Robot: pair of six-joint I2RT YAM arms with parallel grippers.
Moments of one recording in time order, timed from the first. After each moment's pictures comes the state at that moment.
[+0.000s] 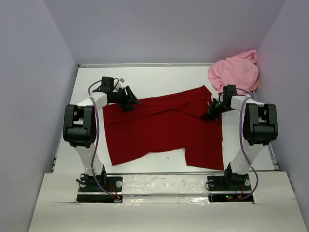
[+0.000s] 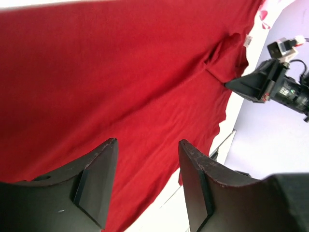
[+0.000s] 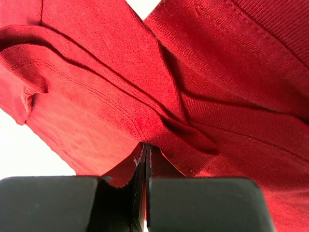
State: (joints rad) left arm -0.08 1.82 1.20 -0.33 0.73 -0.60; right arm -0.06 1.86 1.12 -0.49 -0.53 0.54
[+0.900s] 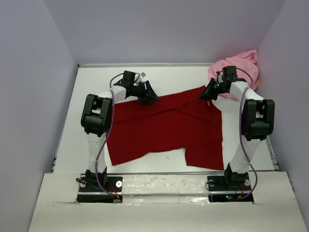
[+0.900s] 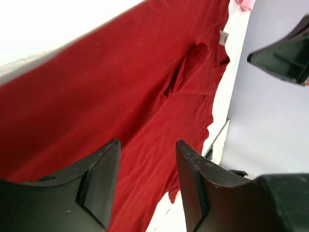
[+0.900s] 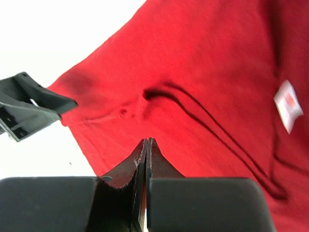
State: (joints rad) left arm -0.28 2.13 1.51 -0.21 0.78 -0.70; right arm -0.03 1.93 1.47 -0.54 -0.60 0.54
